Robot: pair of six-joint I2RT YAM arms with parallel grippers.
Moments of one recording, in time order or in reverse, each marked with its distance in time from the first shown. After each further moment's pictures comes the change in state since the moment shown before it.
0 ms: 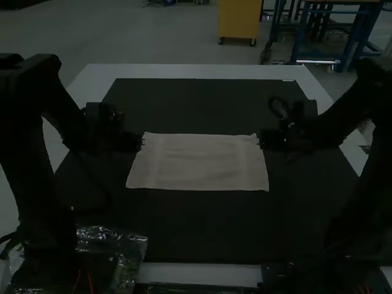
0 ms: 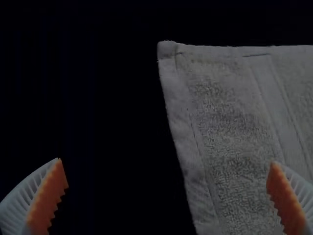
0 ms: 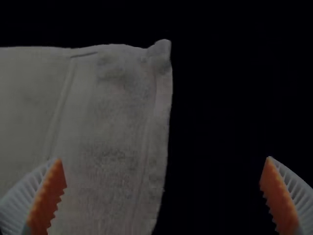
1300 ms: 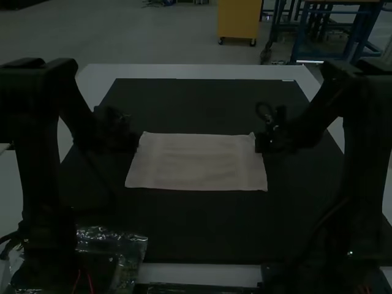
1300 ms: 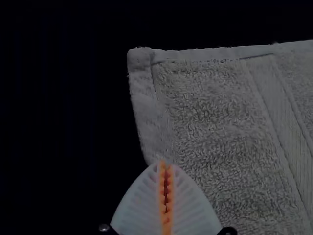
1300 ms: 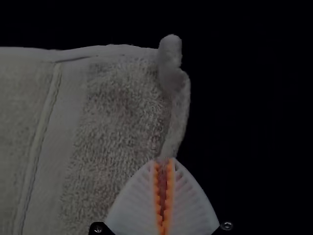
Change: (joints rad) left arm 0.005 0.166 0.103 0.047 0.070 0.057; right arm 0.041 0.243 0.154 0.051 -0.031 0.034
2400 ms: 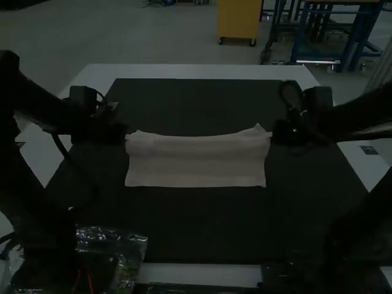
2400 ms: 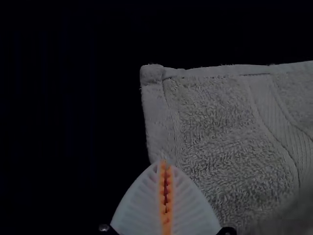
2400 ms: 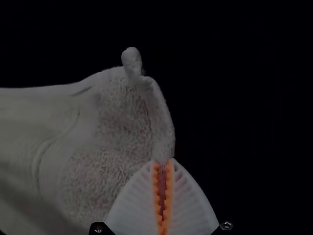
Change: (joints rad) left arm 0.045 -0.508 -0.108 -0.500 0.062 0.079; right arm -0.084 -0.542 -0.197 -0.344 -0.166 0.037
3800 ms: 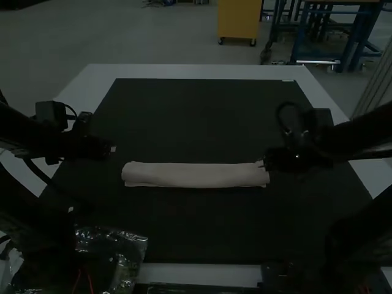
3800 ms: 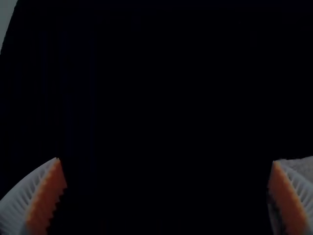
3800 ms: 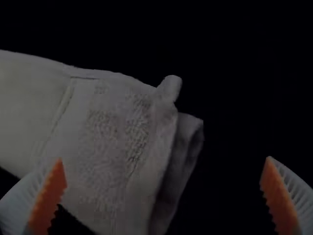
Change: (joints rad) left arm 0.208 -0.190 -0.216 0.077 -0.024 0.083; right arm 0.018 -0.076 -0.168 -0.109 -0.018 -0.180
